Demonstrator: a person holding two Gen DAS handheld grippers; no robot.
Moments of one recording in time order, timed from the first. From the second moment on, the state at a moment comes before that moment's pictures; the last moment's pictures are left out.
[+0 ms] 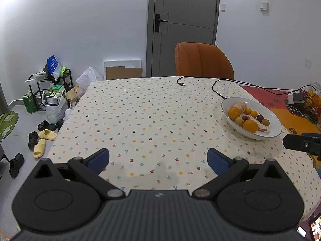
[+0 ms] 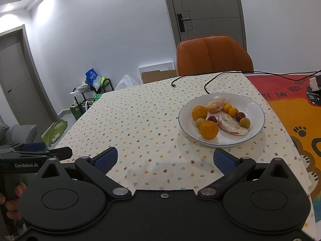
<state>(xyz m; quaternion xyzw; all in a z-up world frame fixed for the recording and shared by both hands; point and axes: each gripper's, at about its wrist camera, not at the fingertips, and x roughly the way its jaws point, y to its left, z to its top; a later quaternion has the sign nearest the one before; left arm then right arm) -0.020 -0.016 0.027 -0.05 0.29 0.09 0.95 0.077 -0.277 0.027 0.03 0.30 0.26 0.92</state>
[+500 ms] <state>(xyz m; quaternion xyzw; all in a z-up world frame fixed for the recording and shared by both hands) -0.021 -0.015 0.027 -0.05 0.29 0.09 0.95 0.077 -0.278 0.027 0.04 0.30 0.26 0.92</state>
